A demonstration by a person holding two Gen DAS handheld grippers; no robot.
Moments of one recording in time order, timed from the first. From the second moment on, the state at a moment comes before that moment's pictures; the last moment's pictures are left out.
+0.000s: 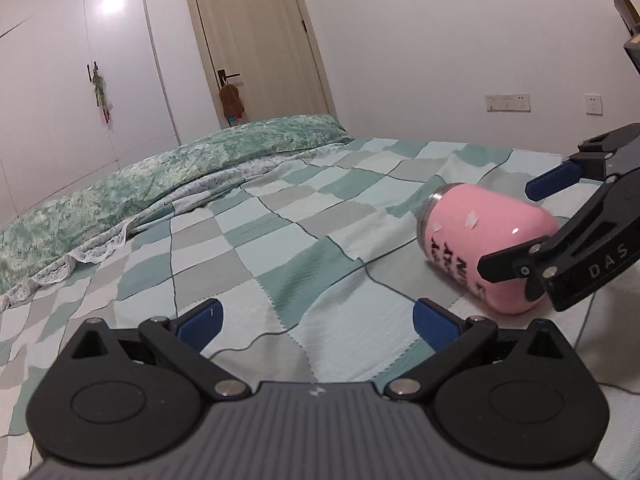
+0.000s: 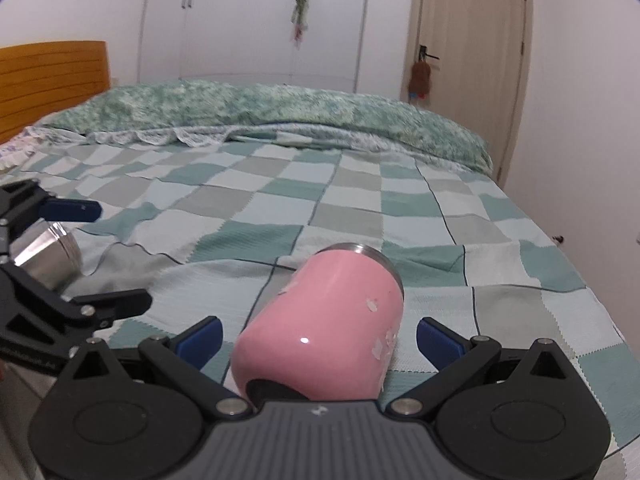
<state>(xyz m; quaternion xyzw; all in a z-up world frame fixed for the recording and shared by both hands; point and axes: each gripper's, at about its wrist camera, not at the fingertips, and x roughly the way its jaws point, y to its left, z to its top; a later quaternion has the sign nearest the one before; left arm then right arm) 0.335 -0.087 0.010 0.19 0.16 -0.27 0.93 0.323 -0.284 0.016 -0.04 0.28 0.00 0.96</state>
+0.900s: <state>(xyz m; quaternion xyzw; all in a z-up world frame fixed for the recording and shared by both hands) 0.357 -0.097 -0.002 0.21 0.21 -0.32 0.90 0.361 -0.299 0.006 0.06 0.36 -0.02 0.93</state>
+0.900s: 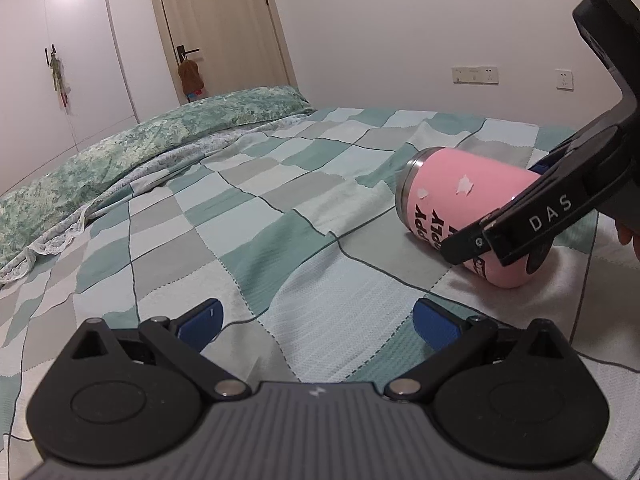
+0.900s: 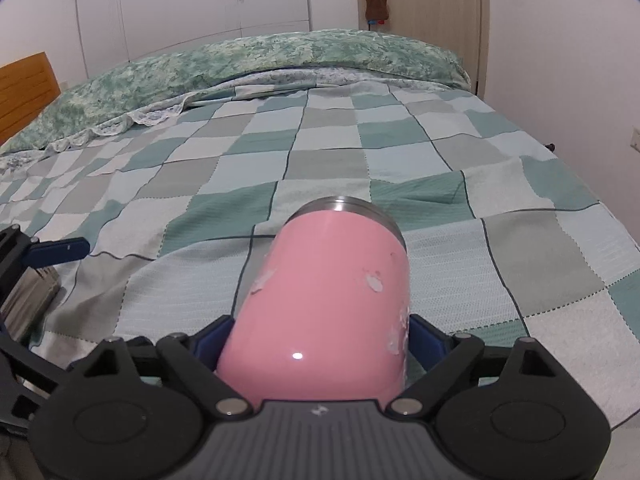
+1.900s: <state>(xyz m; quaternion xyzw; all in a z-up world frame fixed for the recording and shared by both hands) 0.262 -0.073 0.056 0.17 0.18 -0.31 0.92 0.279 -0.302 0.047 0.13 0.31 0.02 0.94</state>
